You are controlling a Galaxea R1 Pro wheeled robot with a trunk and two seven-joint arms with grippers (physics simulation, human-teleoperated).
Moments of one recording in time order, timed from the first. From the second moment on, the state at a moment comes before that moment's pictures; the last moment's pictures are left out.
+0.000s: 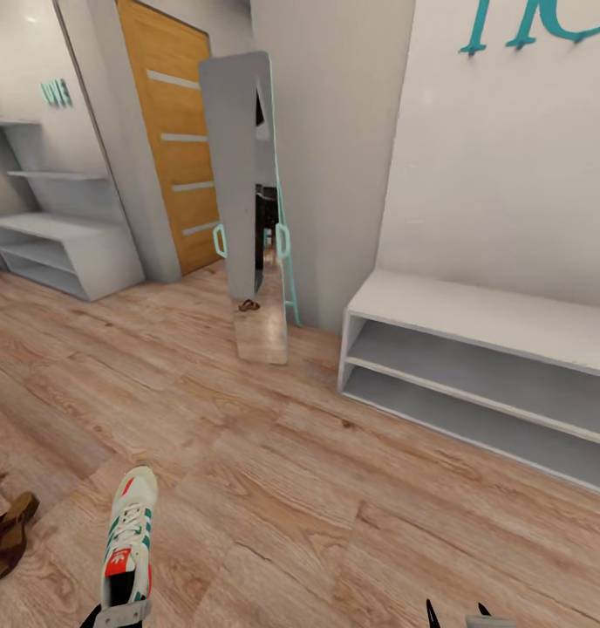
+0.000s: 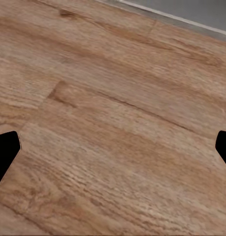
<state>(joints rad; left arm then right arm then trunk) -0.17 0.10 0.15 -0.43 0.01 -0.54 0.03 -0.11 -0.07 -0.11 -0.49 0.03 -0.60 0.01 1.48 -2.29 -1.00</state>
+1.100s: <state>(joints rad) -0.17 0.10 0.15 -0.43 0.01 -0.54 0.03 -0.11 -0.07 -0.11 -0.49 0.03 -0.60 0.01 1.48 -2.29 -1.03</state>
